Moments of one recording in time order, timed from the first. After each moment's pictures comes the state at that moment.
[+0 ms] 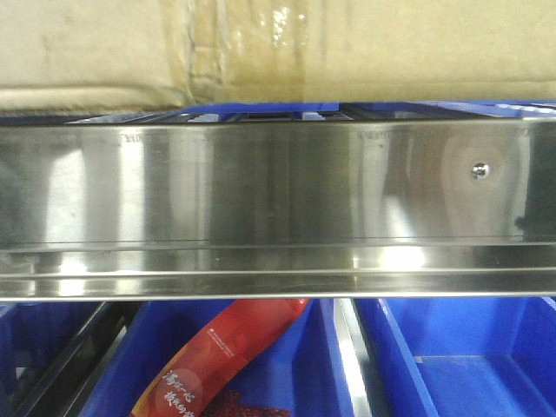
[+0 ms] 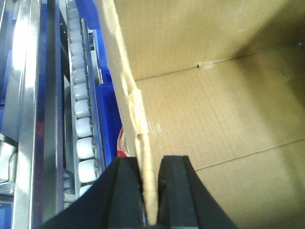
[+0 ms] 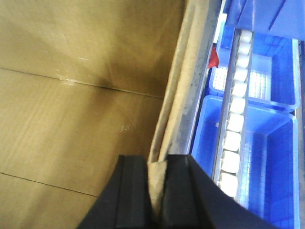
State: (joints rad) left arm -0.48 1.23 -1.64 0.22 1.27 -0.31; right arm 0.55 1.40 -1.79 -0.08 1.24 0.19
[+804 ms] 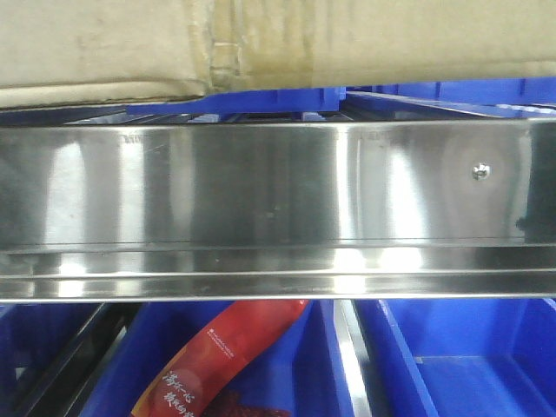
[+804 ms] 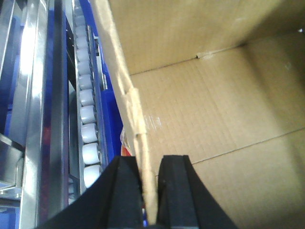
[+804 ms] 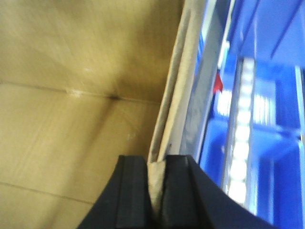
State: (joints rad) left arm -0.48 1.23 -1.64 0.24 1.26 -0.31; right arm 0.55 1.40 -1.79 -0.08 1.12 0.19
